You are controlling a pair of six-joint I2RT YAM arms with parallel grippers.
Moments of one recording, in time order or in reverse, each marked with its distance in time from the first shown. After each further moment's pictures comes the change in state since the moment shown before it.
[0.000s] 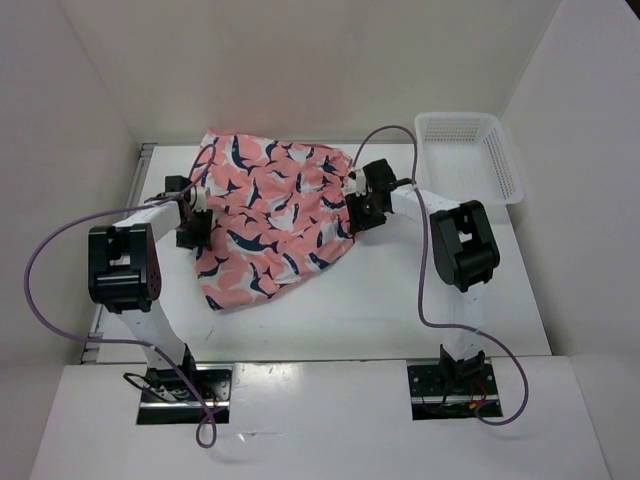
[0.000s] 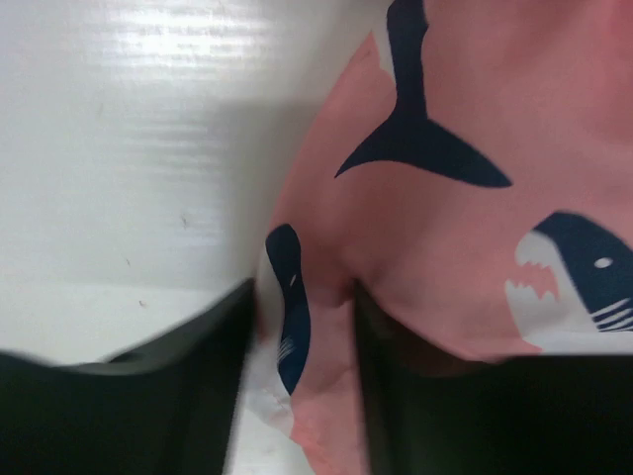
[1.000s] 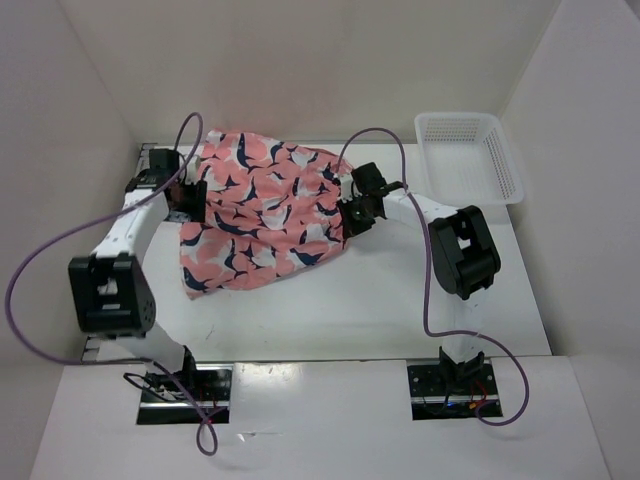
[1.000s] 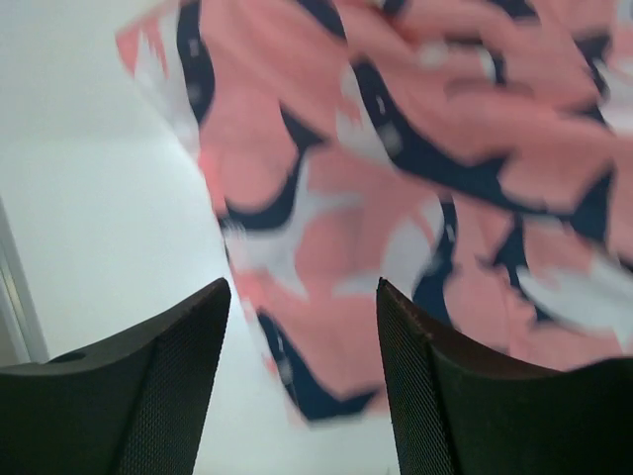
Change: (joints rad) left arm -0.033 -0.115 0.215 -0.142 -0.056 -0.001; right arm 0.081 -0.053 -0.029 -0.018 -0.071 -0.066
